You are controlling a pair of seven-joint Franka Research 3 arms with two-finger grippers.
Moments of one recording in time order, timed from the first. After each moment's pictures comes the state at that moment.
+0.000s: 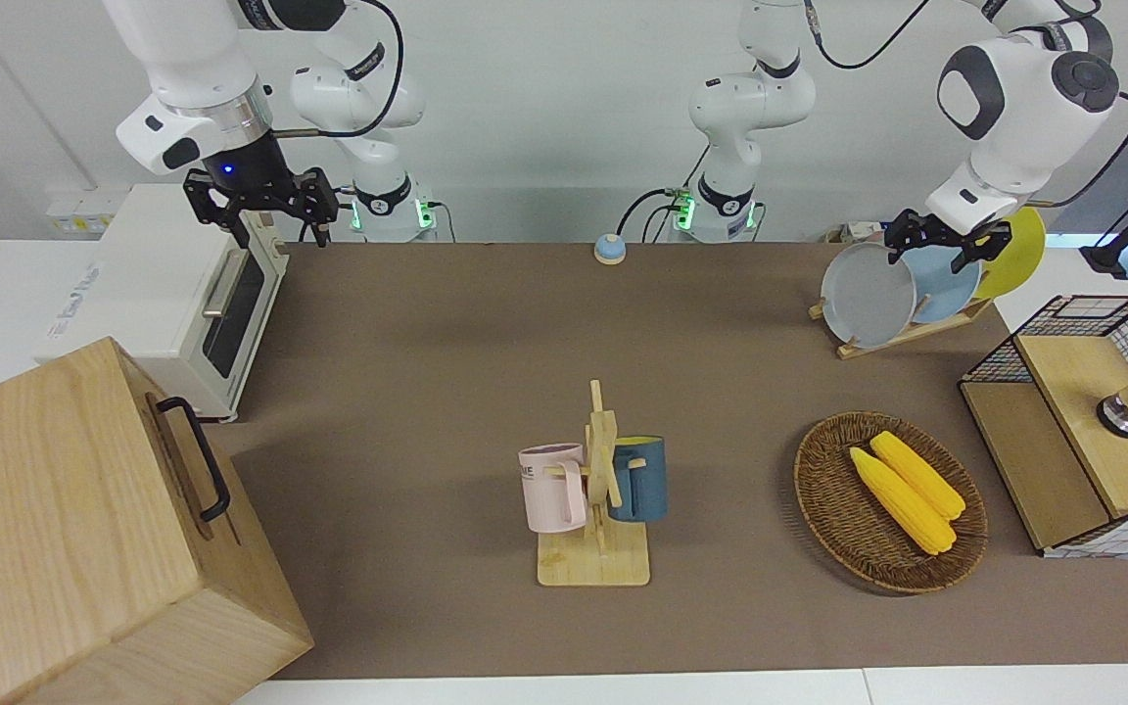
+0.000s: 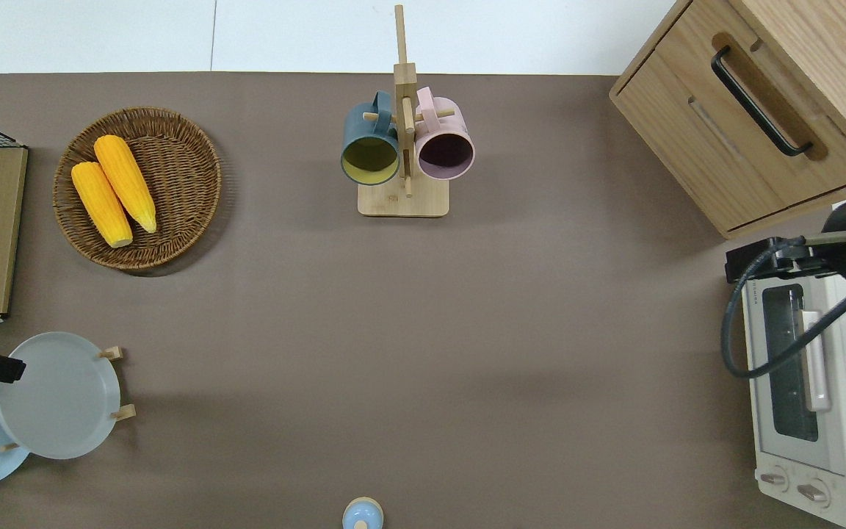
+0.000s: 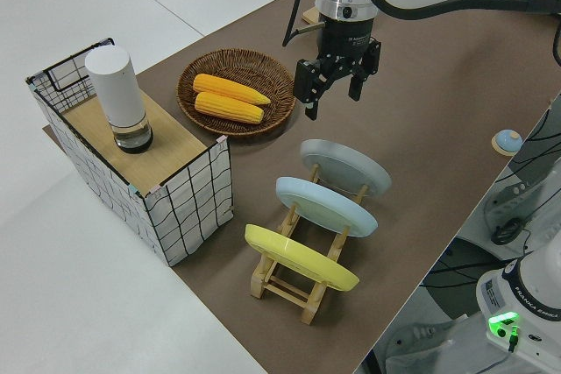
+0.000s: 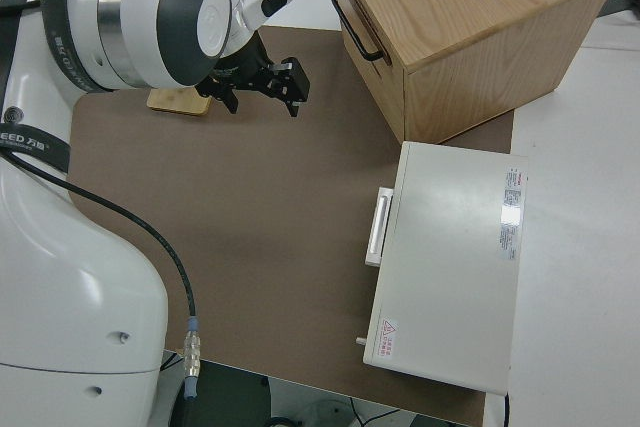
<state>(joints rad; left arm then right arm) 0.14 -0.12 0.08 -1.97 0.12 1.71 0.47 -0.09 0.03 0.16 -1.48 -0.03 1.46 0.05</state>
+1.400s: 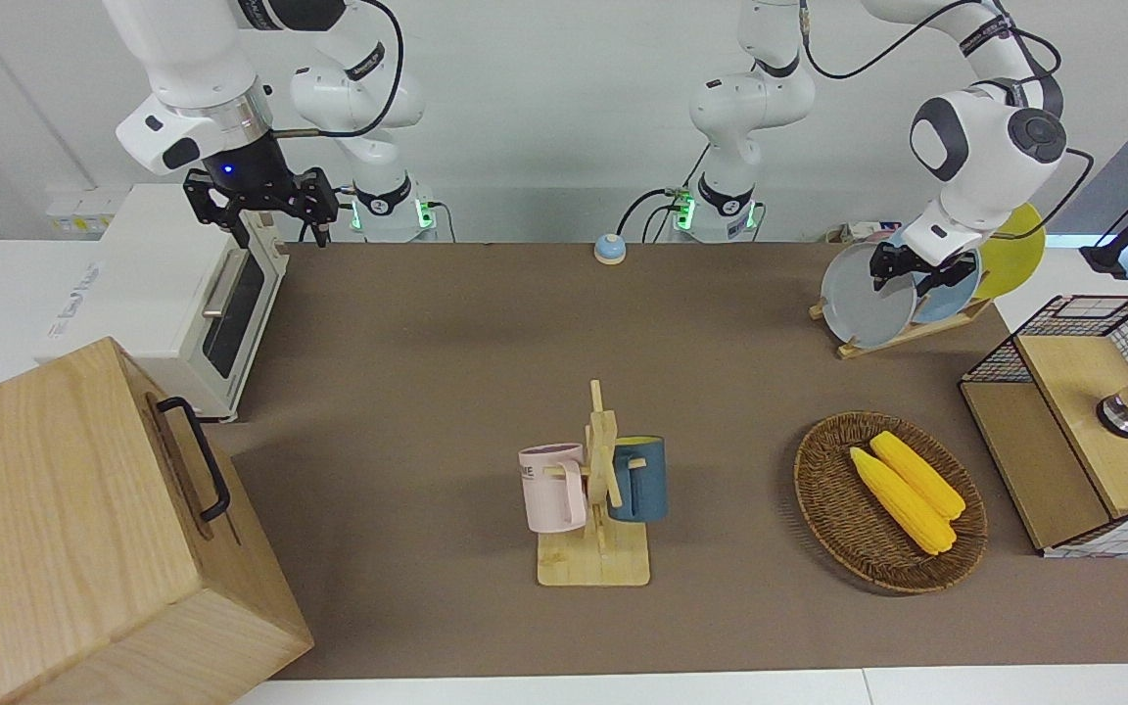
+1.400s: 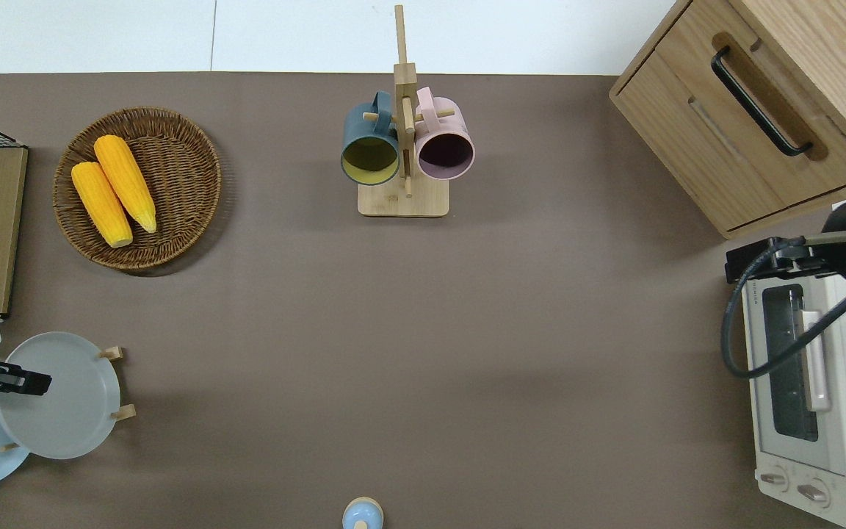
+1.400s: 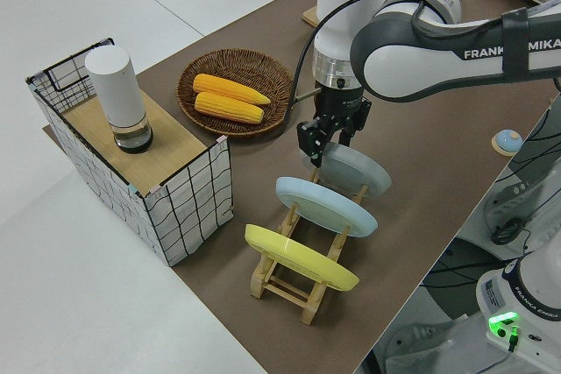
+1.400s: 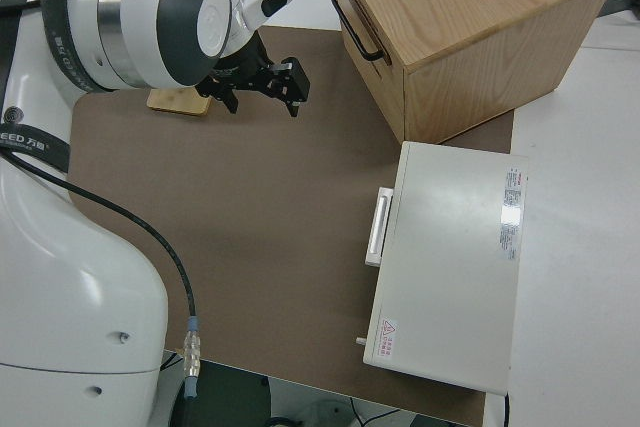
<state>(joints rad) 0.18 -0.13 0.09 -2.18 0.12 1.91 0.47 -0.09 0.03 0.16 -1.48 -0.03 1.46 0.05</state>
